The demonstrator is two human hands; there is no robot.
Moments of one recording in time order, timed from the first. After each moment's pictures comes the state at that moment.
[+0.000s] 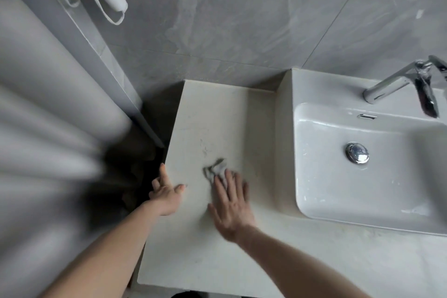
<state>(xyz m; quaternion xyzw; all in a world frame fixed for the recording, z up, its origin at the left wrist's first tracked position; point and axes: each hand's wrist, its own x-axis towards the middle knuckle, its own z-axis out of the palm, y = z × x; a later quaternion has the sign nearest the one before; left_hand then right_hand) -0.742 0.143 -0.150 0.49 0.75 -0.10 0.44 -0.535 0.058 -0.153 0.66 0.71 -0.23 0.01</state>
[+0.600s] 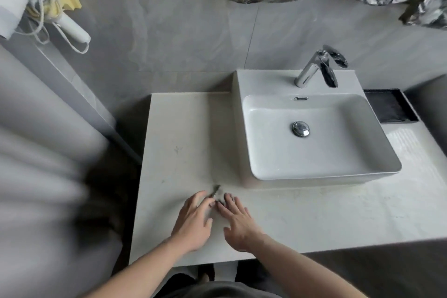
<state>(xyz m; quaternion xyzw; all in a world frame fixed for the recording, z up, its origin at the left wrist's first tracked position) -0.650 0.007 -0.081 0.80 0.49 0.00 0.34 -0.477 -0.053 -0.101 0.69 0.61 -0.38 0.04</state>
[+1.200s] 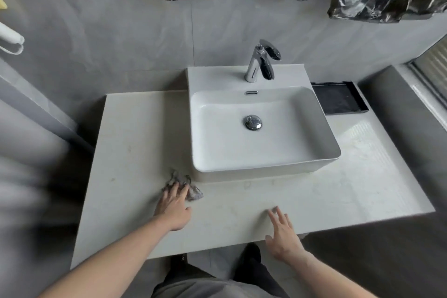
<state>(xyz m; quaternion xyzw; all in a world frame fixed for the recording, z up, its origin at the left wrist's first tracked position) -0.533 -0.008 -0.088 0.76 0.55 -0.20 0.29 -0.260 -0.206 -0.089 0.81 0.43 -0.39 0.03</state>
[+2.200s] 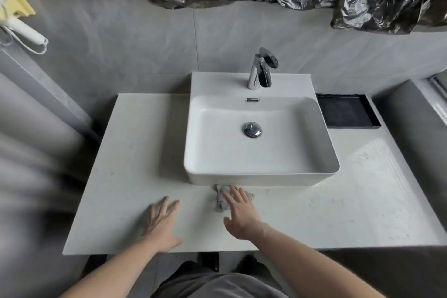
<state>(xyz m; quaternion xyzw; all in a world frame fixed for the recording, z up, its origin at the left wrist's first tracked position) -0.536 -0.065 -0.094 0.71 0.59 -0.24 0.30 -0.277 -0.111 -0.083 0.69 0.64 -0.34 0.04</state>
